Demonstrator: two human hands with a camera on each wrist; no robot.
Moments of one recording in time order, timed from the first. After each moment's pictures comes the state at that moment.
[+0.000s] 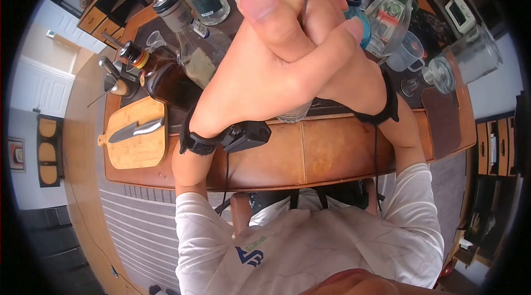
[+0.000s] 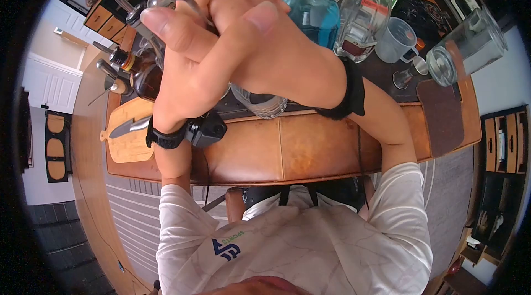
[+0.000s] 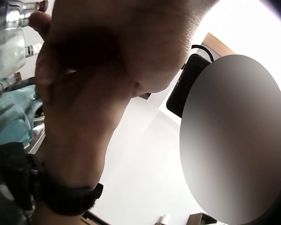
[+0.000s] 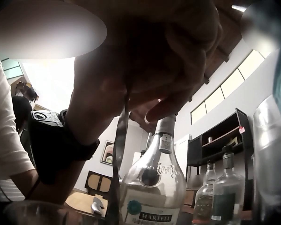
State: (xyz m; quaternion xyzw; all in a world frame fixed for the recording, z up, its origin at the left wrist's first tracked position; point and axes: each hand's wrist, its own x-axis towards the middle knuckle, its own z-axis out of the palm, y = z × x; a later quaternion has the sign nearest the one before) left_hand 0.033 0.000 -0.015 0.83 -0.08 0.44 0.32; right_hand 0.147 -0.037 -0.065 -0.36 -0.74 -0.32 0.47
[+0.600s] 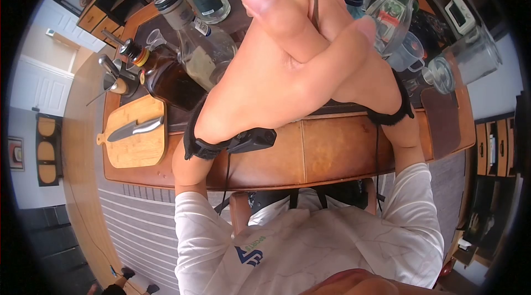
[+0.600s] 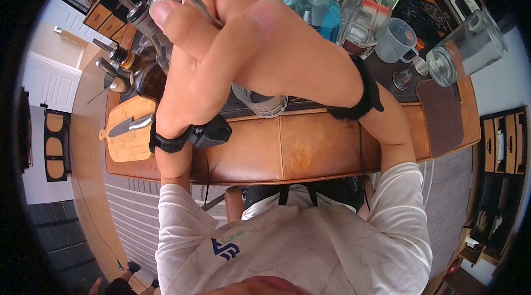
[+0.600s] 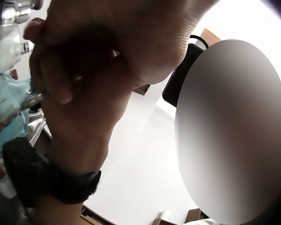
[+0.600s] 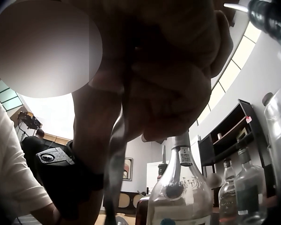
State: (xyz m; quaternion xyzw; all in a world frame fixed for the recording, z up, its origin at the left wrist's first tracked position) left_hand 0.030 -0.005 -0.018 0.81 -0.08 0.43 0.40; right_hand 0.151 -0.045 -0.061 -0.34 -0.76 -0.23 0.50
